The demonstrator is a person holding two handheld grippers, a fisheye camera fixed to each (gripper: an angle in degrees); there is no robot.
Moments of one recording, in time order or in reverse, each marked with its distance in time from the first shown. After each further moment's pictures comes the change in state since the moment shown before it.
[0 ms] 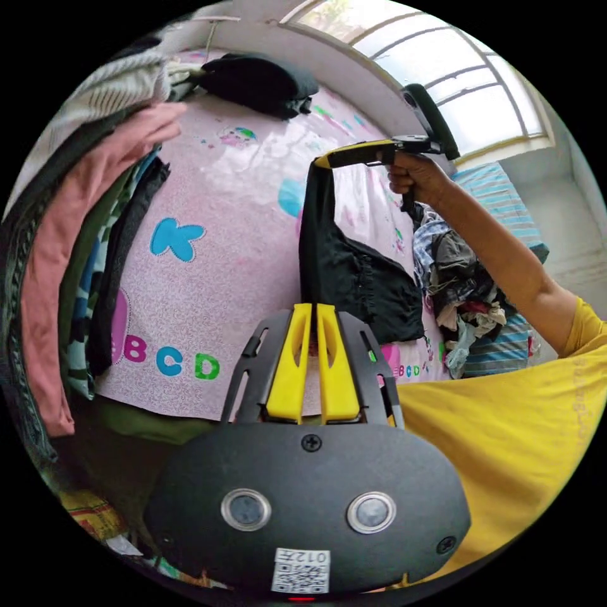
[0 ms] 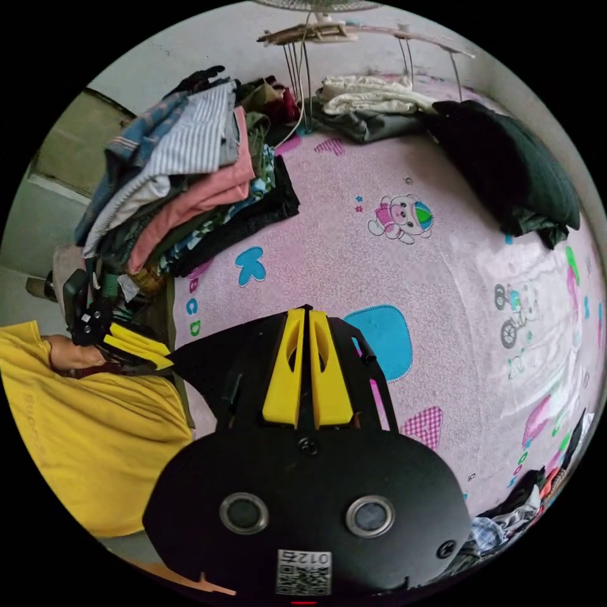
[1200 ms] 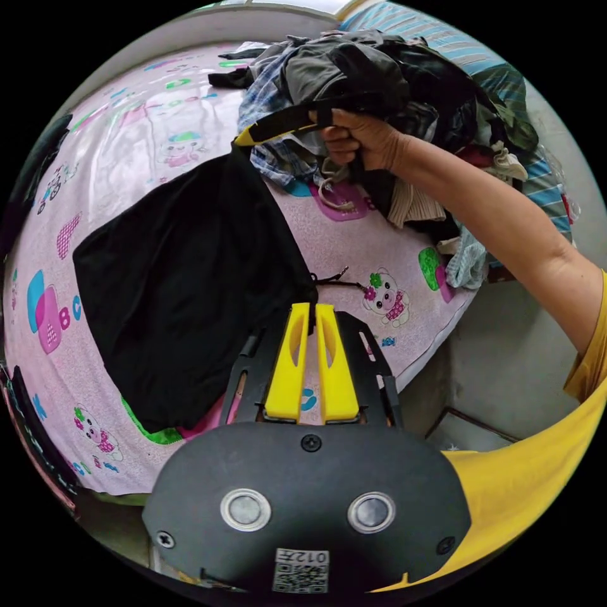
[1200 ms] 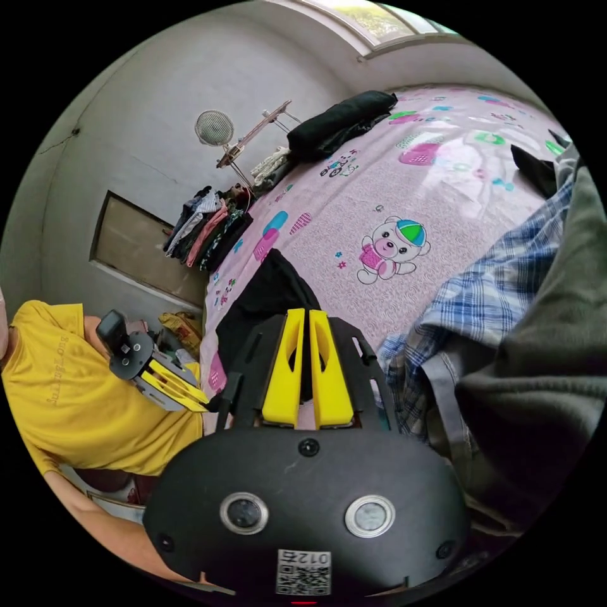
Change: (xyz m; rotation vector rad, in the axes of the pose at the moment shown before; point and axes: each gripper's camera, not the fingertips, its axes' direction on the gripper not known) left arm 0.633 -0.026 0.491 -0.369 -0.123 0.475; right arm 0.152 0.581 -0.128 0.389 -0.273 0.338
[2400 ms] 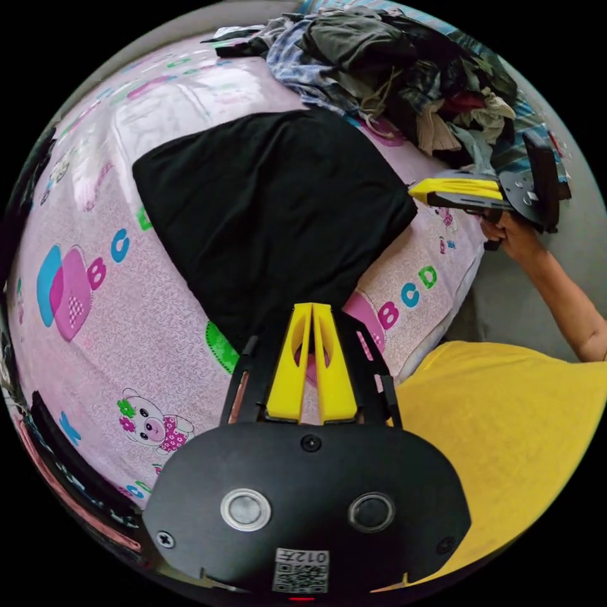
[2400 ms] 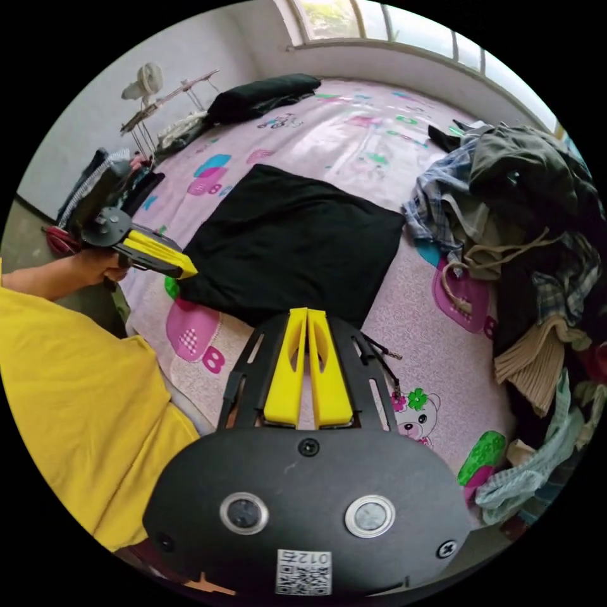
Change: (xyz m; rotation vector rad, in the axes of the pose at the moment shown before) left arm -0.094 0.009 0.146 -0.195 -0.047 0.196; right arm -0.184 0.126 0.158 -0.147 0.683 0.246
